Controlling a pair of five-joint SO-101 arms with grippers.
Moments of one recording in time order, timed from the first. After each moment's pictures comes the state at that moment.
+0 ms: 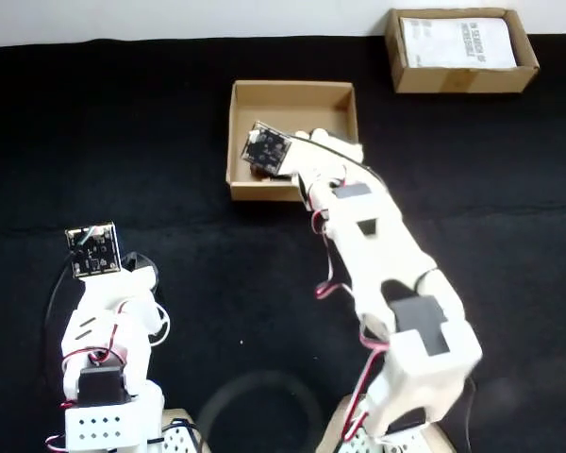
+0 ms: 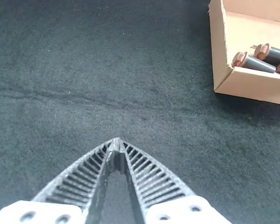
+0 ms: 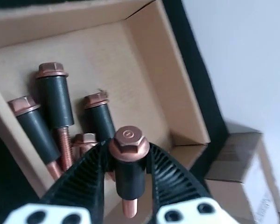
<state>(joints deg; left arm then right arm) -10.5 -103.3 96.1 47.3 9.5 -19.6 14.8 18.9 5.9 57.5</state>
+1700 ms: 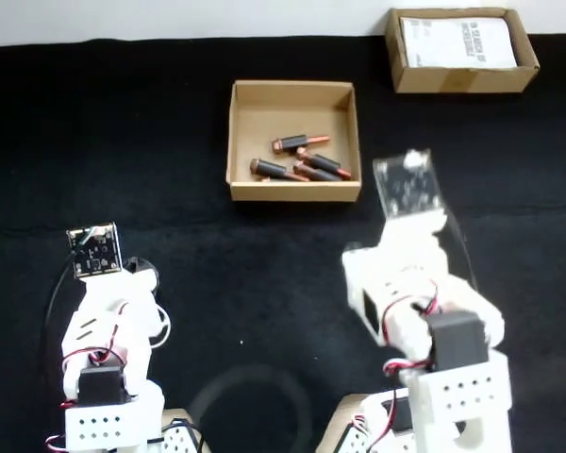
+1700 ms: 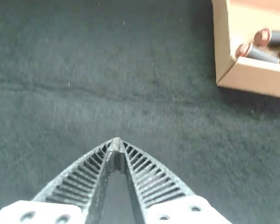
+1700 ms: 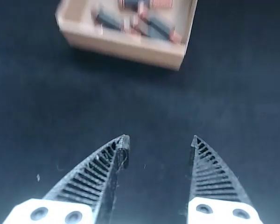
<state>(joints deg) -10.5 -103.3 96.1 49.7 9.5 -17.0 -62.4 42.5 75.5 1.8</state>
